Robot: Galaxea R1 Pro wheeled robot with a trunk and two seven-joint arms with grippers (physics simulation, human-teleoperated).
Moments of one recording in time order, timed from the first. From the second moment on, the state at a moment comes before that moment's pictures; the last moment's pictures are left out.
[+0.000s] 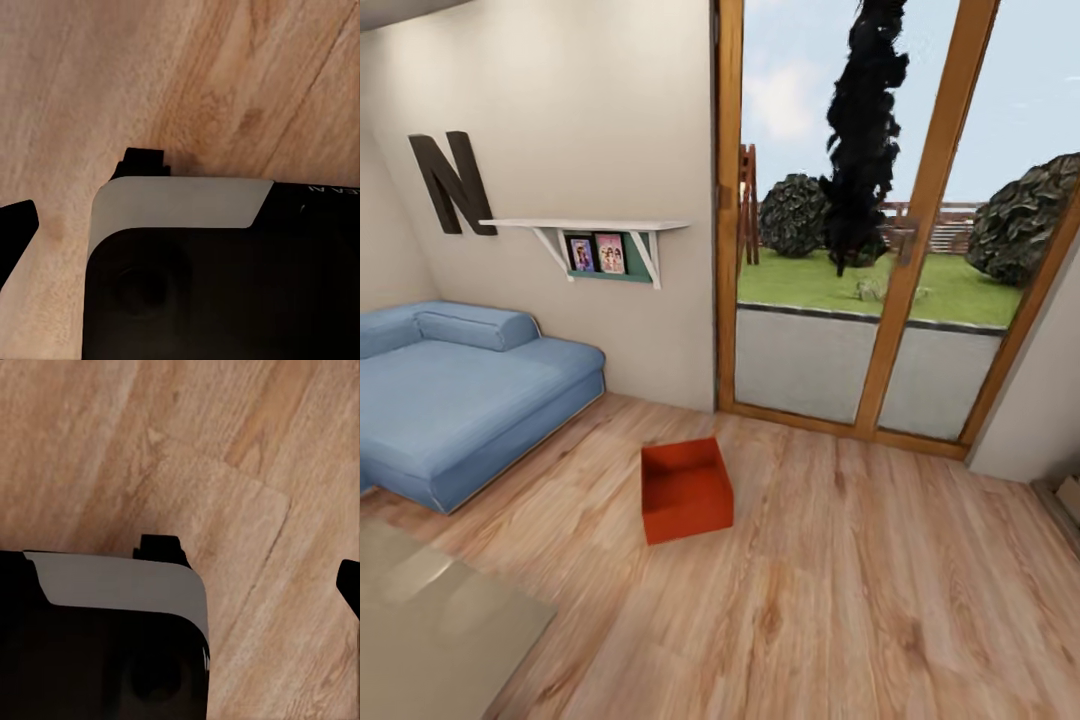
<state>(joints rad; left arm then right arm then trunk) -0.25 -0.01 0.03 0.00 0.08 0.00 -0.01 -0.24 0.06 0.53 0.03 -0.41 -0.10 -0.19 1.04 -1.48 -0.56</state>
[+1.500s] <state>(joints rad) -0.25 -0.01 0.03 0.00 0.08 0.00 -0.01 -0.24 0.06 0.53 0.03 -0.41 -0.10 -0.19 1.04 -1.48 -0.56</state>
